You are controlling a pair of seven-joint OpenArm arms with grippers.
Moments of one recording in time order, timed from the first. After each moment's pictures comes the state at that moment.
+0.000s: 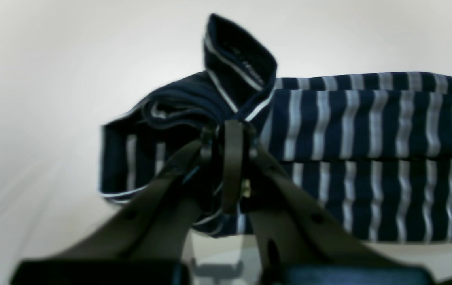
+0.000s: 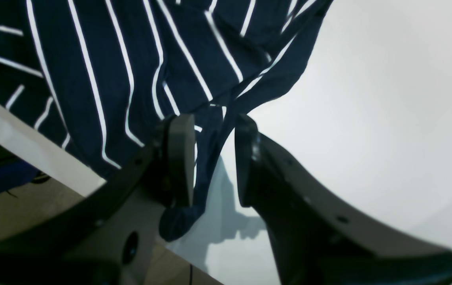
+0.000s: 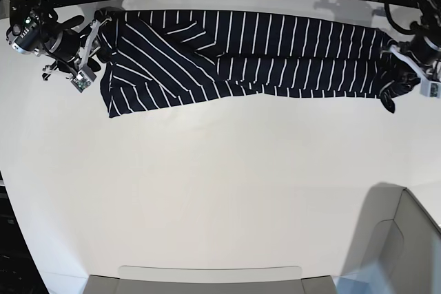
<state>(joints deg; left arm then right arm) 18.6 -18.7 -47.4 109.1 -38.8 -36.3 70.4 -22.4 31.0 14.2 115.6 35.4 35.2 -64.1</state>
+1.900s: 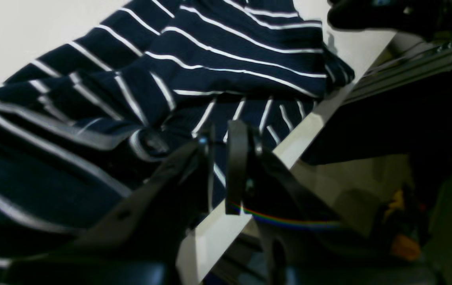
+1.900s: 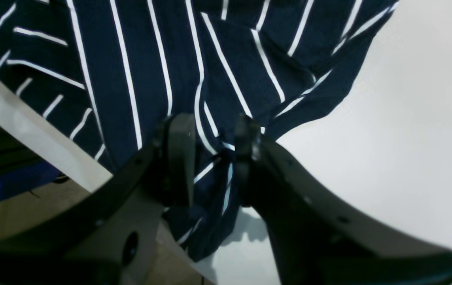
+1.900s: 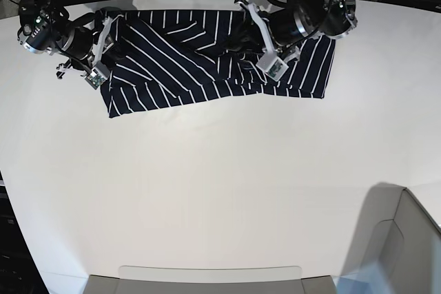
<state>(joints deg) 22.1 -0.5 -3.8 117.0 -42.1 -36.3 70.7 -21.7 29.4 9.3 115.6 35.3 35.2 -64.1</state>
